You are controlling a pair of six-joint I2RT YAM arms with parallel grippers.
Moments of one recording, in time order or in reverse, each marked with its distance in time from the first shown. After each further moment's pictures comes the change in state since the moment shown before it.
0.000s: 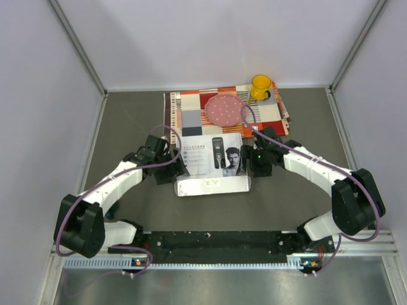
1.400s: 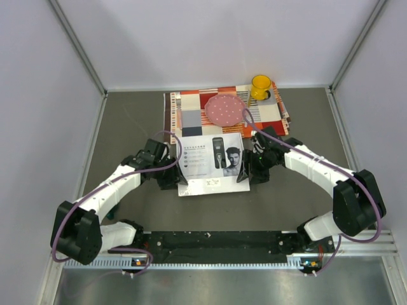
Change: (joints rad) left arm -0.023 -0.060 -0.024 -0.095 0.092 -0.028; right arm 0.000 -0.007 0.037 -0.160 -0.171 0.050
